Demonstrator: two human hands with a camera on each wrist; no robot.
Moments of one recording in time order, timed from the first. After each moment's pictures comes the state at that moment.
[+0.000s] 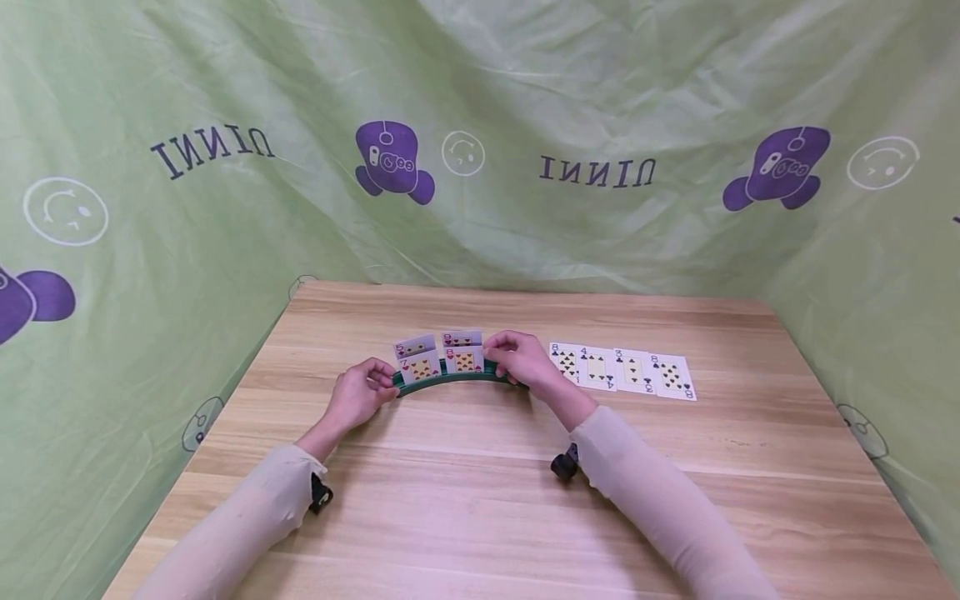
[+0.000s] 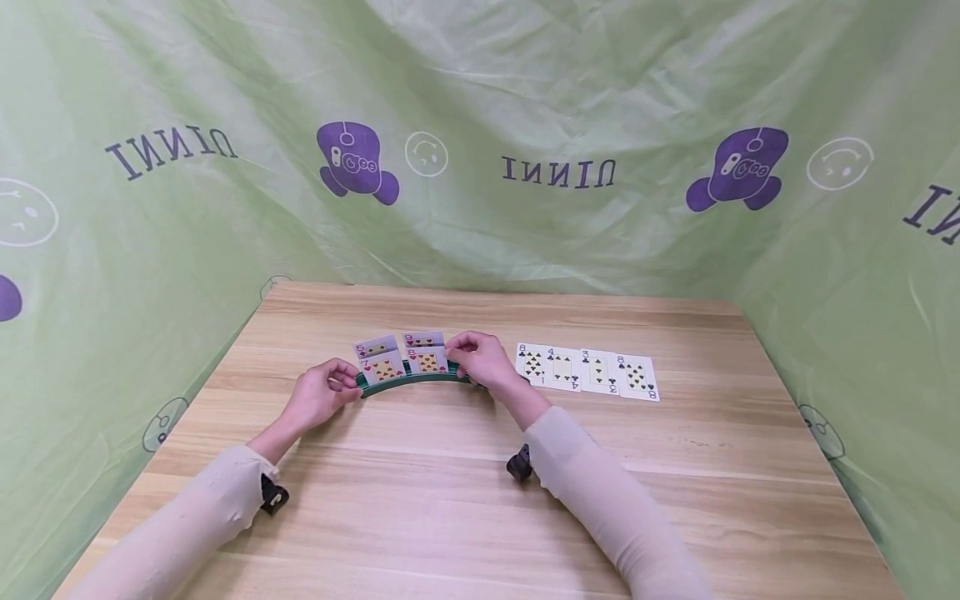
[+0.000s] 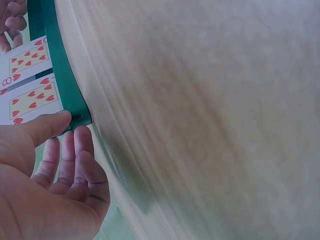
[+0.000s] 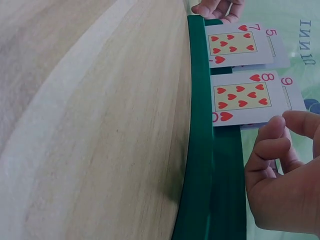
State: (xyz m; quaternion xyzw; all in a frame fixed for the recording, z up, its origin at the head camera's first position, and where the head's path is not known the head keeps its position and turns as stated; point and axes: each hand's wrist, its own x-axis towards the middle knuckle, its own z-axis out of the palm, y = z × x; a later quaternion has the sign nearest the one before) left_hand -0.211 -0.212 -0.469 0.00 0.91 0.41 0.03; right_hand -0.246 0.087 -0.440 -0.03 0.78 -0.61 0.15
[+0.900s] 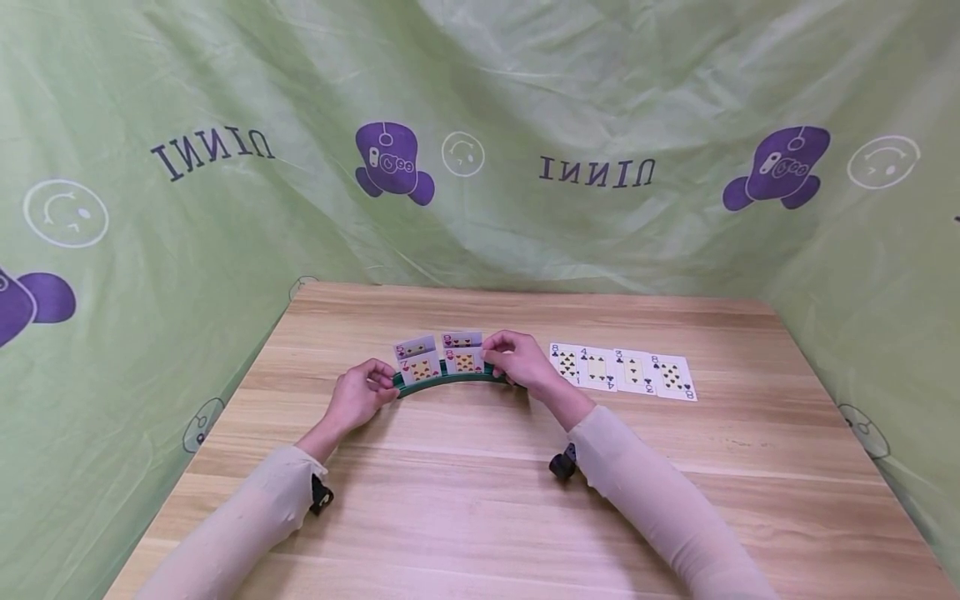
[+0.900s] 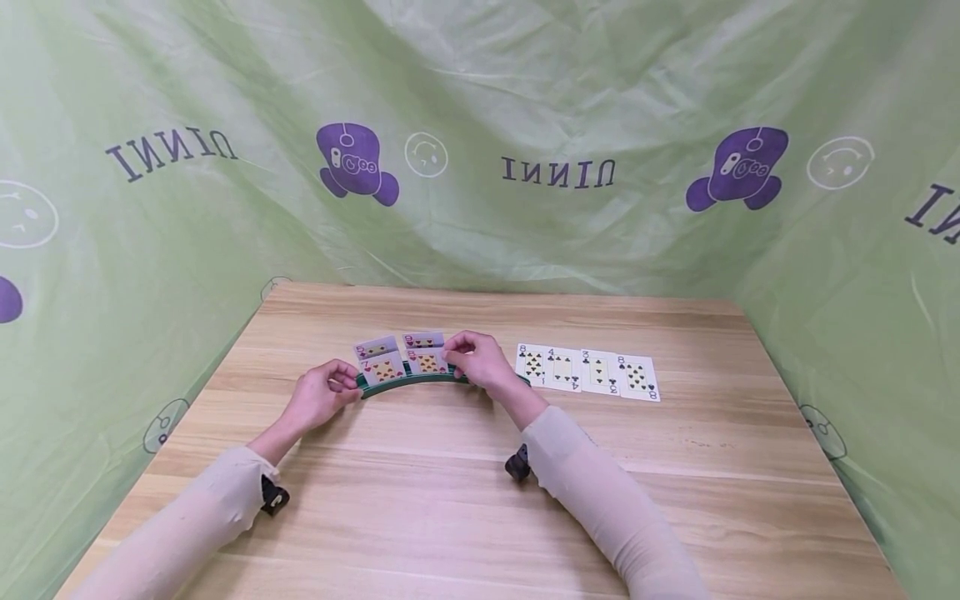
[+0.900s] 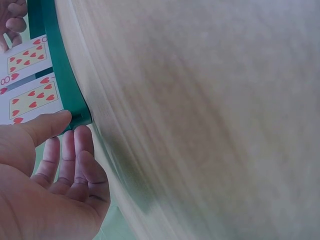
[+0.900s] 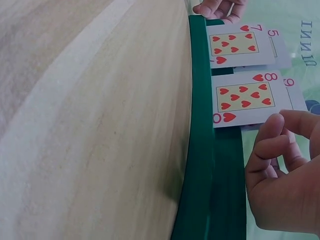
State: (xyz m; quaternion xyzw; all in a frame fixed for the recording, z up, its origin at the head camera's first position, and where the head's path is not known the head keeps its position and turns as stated) left_hand -0.210 -0.212 -0.470 -0.01 0.91 0.41 0.02; right_hand -0.247 0.085 -0.440 -0.05 0.79 -0.60 0.14
